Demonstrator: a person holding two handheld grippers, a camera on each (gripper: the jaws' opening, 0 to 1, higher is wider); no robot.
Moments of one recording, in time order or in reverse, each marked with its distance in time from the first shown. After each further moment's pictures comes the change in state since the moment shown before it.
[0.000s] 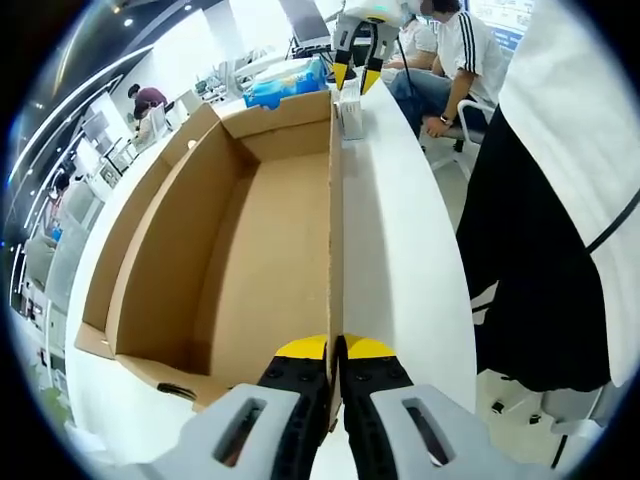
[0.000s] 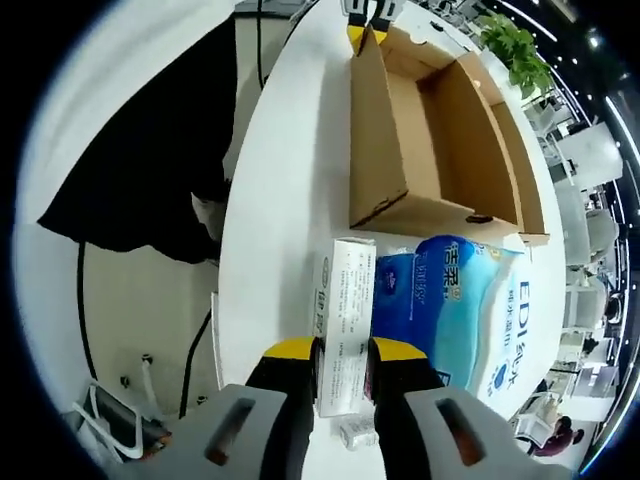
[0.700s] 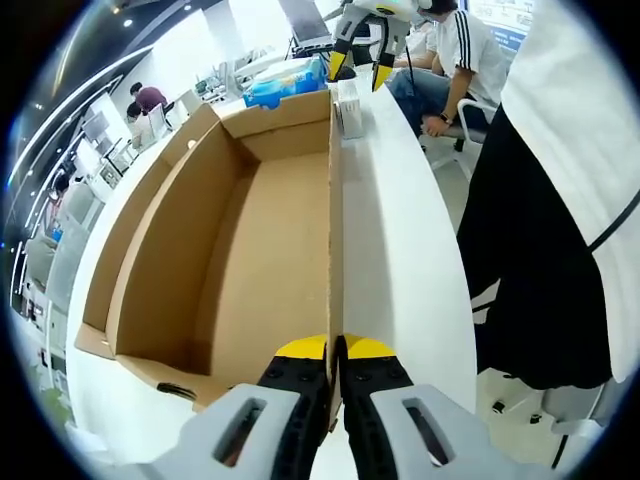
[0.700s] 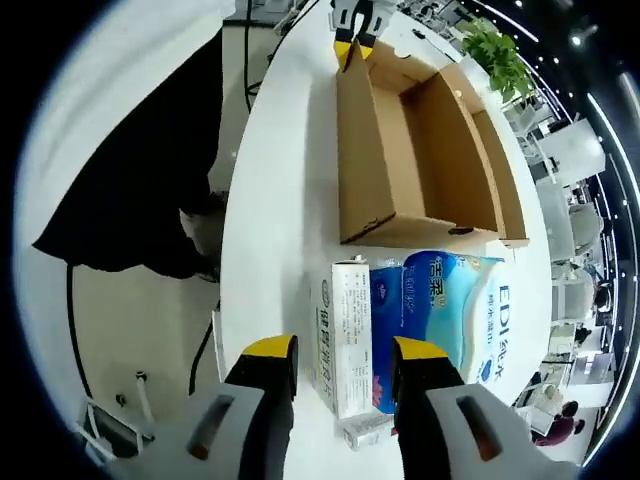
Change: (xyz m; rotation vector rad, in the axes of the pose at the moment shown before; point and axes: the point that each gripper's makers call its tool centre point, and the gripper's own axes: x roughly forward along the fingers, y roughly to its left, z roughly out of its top) left arm -0.001 0.000 0.001 0.003 0.002 0.003; right arm -0.017 -0.003 0.016 0.049 -0.034 -0.081
